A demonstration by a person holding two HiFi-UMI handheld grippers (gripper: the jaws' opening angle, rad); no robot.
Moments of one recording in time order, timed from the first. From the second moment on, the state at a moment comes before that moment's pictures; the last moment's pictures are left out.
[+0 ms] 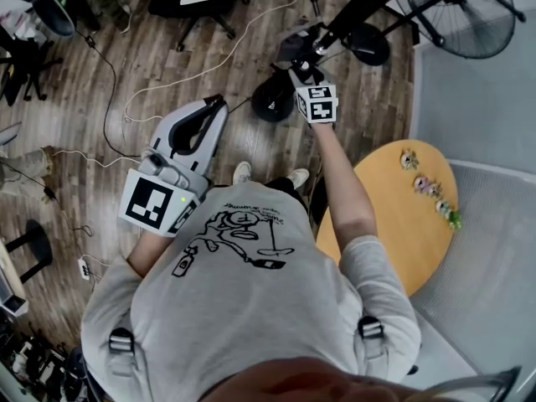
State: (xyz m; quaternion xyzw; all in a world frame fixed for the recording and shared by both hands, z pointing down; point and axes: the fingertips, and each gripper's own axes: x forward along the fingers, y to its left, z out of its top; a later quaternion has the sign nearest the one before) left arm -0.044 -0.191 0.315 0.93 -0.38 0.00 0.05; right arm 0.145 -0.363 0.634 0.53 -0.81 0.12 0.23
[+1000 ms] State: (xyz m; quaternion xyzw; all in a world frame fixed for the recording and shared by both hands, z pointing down) left arm -0.044 -0.187 0.314 0.93 -0.37 0.00 0.06; right arm 0.120 -0.343 0.608 0.51 -0.82 0.10 0.23
